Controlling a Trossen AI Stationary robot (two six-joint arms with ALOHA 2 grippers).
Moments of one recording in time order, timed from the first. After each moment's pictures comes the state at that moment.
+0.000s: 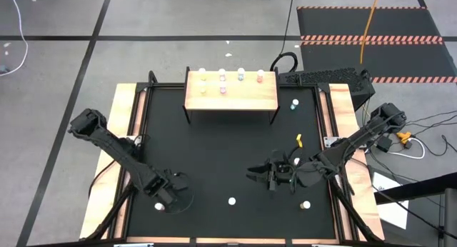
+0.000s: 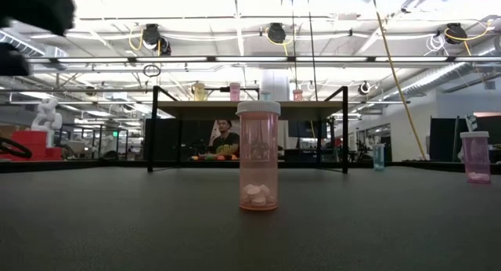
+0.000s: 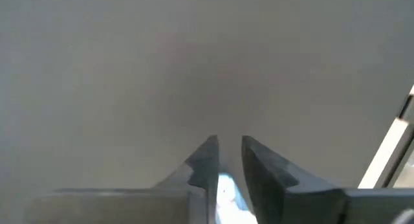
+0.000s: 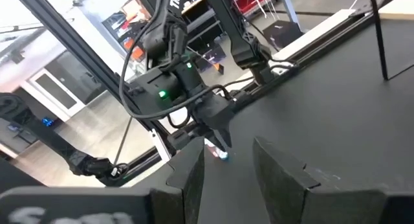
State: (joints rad) left arm -0.70 1.52 0.96 -0.76 -0.03 -1.08; right arm 0.57 1.34 0.90 0.23 0.62 0.73
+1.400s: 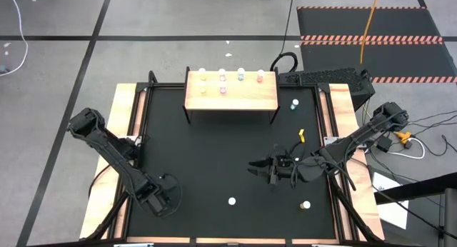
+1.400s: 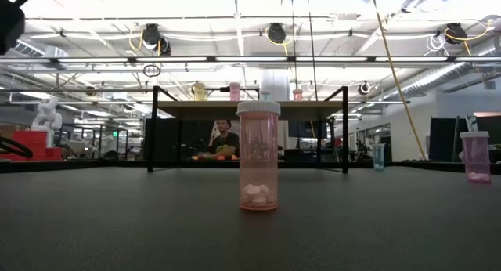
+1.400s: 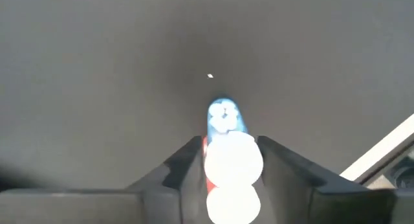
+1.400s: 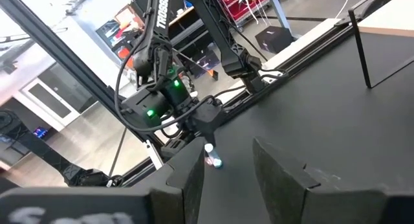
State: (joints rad) left arm -0.81 1.50 0.92 -0.82 0.08 -1.54; right arm 0.54 1.30 0.90 0.19 0.63 0.75
